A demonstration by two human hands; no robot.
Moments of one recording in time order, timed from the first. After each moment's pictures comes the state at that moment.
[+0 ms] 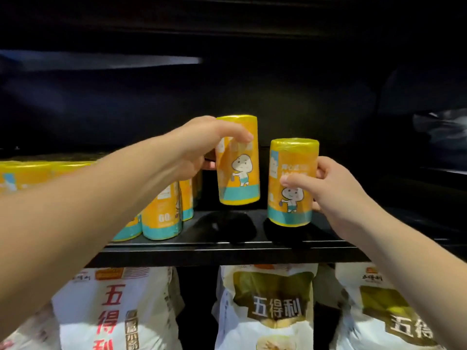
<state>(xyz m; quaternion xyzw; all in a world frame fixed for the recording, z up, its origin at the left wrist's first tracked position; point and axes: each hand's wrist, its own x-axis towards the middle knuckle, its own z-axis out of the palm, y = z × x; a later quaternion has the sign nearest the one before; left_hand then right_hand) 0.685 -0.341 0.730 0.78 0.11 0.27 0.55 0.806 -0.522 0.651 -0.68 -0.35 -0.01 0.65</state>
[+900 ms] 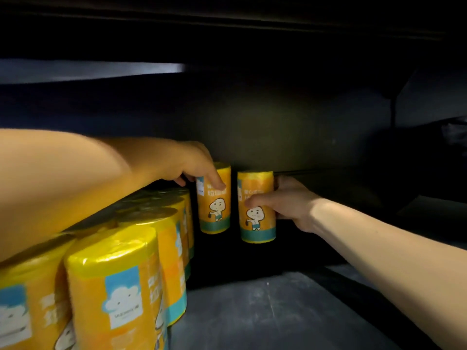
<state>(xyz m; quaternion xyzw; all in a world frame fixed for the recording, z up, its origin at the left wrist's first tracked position) 0.837 -0.196 0.773 0.94 0.21 0.12 0.24 0.939 -0.357 0.684 -0.77 -0.31 0.04 0.56</state>
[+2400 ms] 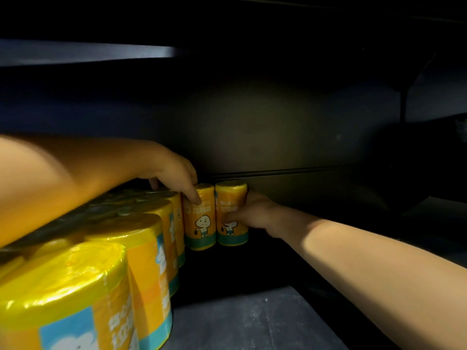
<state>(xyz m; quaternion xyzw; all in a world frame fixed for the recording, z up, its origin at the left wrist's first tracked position) 0.866 -0.153 0.769 0.98 0.19 -0.04 0.00 0.980 -0.287 0.666 -0.83 -0.29 0.10 0.47</state>
